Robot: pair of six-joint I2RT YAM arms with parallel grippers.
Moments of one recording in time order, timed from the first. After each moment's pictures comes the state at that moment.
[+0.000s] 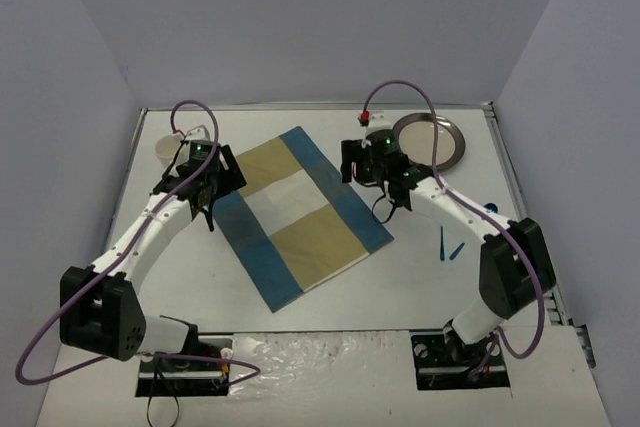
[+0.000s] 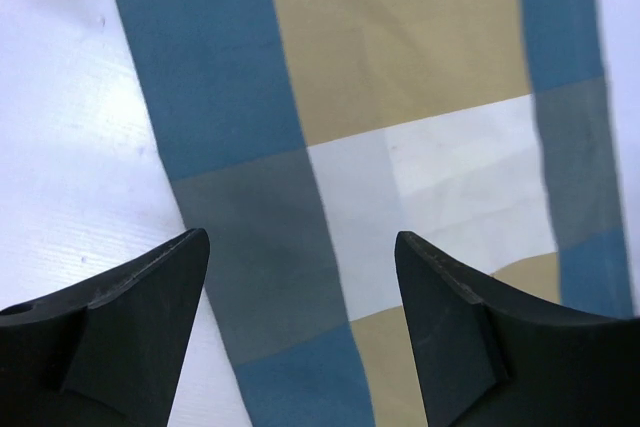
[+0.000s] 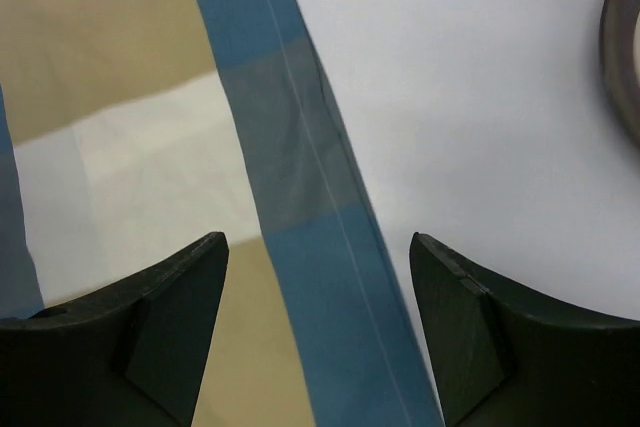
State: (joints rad) left arm -0.26 1.35 1.05 -0.47 -0.22 -0.59; right arm 0.51 1.59 1.12 -0.13 0.12 0.26
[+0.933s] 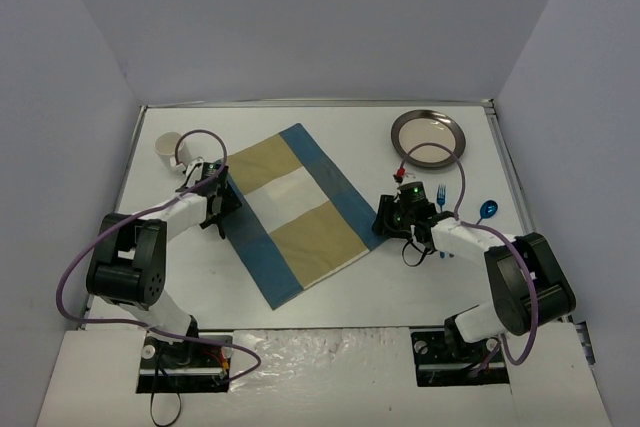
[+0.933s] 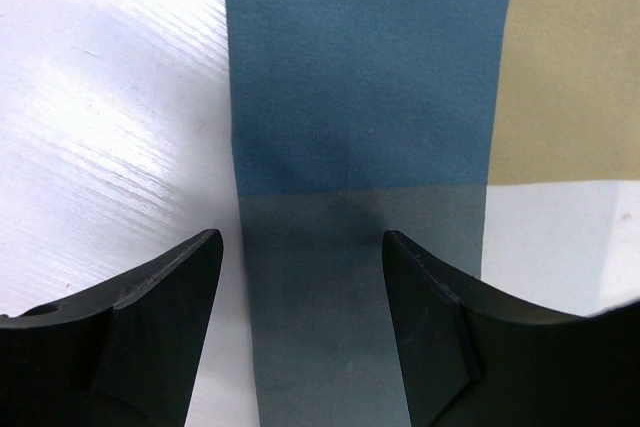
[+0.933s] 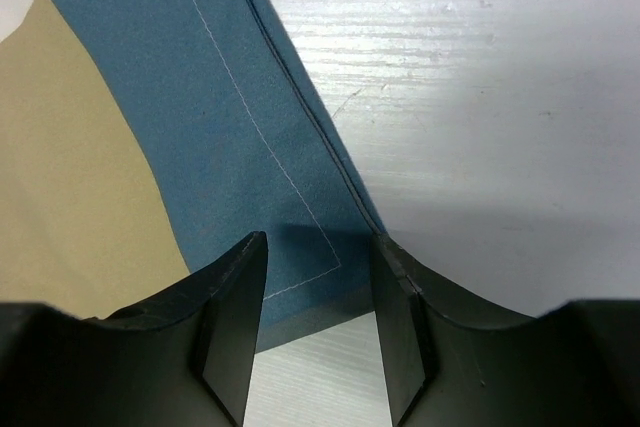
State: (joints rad) left arm -0.19 1.61 0.86 -0.26 -0.29 -0.72; right arm 0.37 1.44 0.58 0.00 -0.07 0.45
